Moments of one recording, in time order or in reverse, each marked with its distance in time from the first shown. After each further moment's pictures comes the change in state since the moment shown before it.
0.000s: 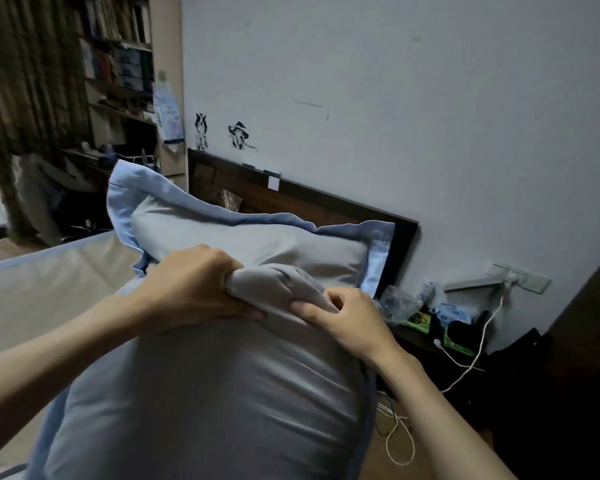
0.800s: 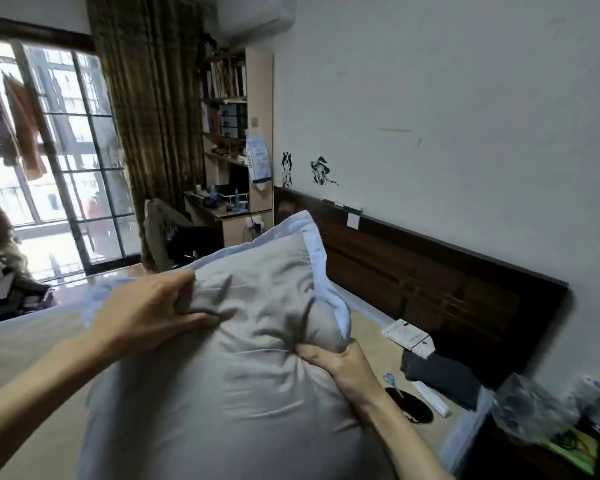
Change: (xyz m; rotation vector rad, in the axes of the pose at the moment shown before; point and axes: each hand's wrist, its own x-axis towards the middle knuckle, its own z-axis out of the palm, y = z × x) left_hand 0.144 -0.107 0.034 0.297 0.155 -0.474; right_hand 0.245 0.117 0.077 0.960 -0.393 0.155
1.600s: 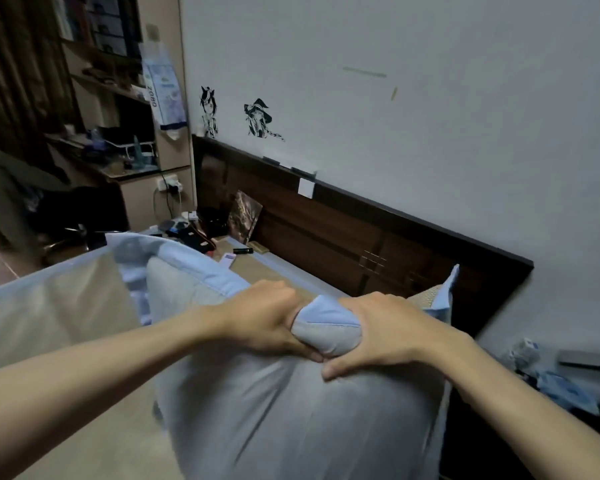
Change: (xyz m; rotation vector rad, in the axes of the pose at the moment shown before) left_hand 0.300 -0.043 0.227 -0.416 -0.390 0.724; right_hand 0.273 -0.058 -0.027 -1.543 -0.162 0.124
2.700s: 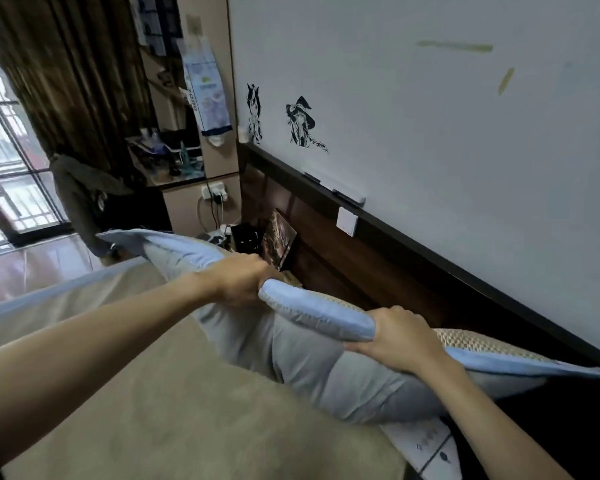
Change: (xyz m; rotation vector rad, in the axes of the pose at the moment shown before) left_hand 0.330 -0.321 0.033 0.217 -0.094 -0.376; right_hand 0.399 0.346 0.018 0.057 0.137 -0.129
